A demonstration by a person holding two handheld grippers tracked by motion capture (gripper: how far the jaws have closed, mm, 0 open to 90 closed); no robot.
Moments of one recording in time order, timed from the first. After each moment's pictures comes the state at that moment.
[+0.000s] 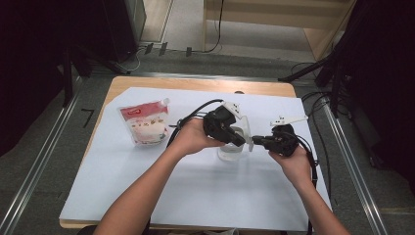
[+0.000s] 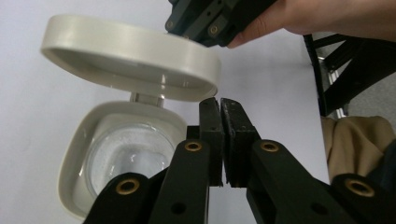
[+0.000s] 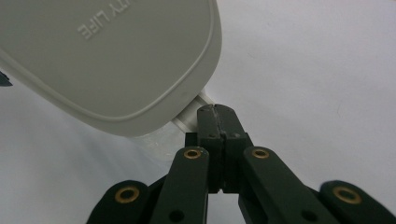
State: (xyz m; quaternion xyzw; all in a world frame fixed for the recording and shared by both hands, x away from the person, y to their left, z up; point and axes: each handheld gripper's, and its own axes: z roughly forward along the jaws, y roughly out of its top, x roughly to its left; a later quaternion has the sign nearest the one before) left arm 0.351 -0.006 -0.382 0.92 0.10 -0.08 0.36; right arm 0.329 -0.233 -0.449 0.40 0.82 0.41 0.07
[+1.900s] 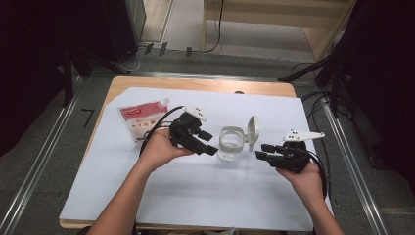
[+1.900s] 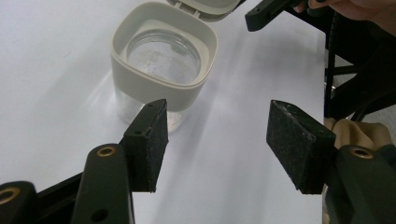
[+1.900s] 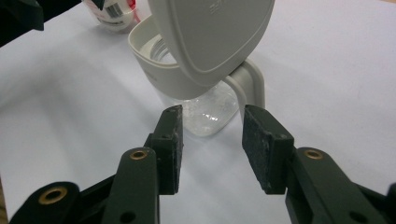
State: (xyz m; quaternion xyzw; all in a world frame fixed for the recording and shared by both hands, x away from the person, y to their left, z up) left arm 0.330 0.084 -0.394 0.90 0.21 -0.06 0.38; right arm 0.282 -0.253 -0.449 0.38 0.80 0.47 0.06
